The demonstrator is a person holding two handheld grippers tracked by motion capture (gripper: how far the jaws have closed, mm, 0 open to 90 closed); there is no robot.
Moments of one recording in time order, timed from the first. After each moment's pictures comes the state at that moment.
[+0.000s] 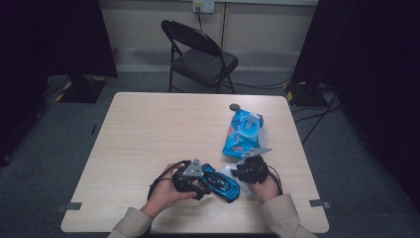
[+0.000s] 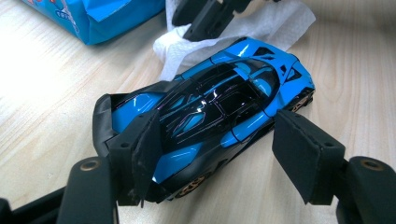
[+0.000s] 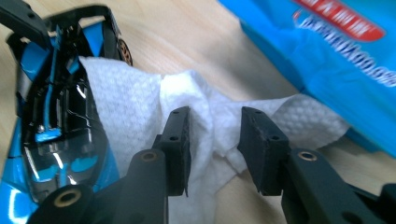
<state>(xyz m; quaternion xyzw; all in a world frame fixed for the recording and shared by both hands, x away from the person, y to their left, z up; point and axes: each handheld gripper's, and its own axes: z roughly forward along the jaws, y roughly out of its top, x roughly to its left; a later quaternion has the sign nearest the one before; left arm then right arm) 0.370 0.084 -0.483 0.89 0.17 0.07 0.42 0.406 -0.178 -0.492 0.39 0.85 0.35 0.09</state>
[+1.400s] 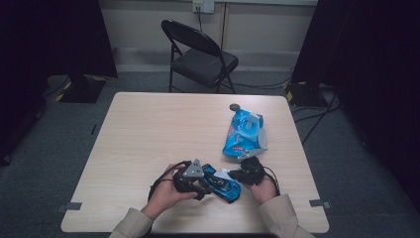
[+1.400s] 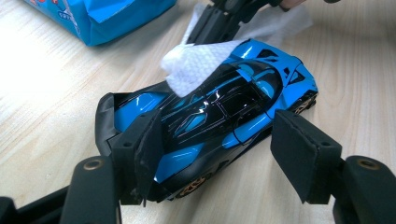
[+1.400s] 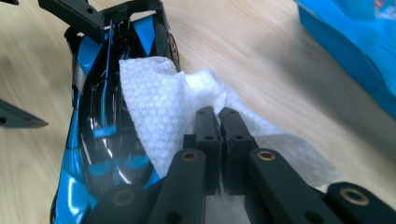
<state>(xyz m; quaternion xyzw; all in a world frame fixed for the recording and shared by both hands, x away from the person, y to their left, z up) 0.367 0.082 -0.483 0.89 0.17 0.07 0.42 0.403 -0.166 -0.490 0.36 0.86 0.36 0.03</state>
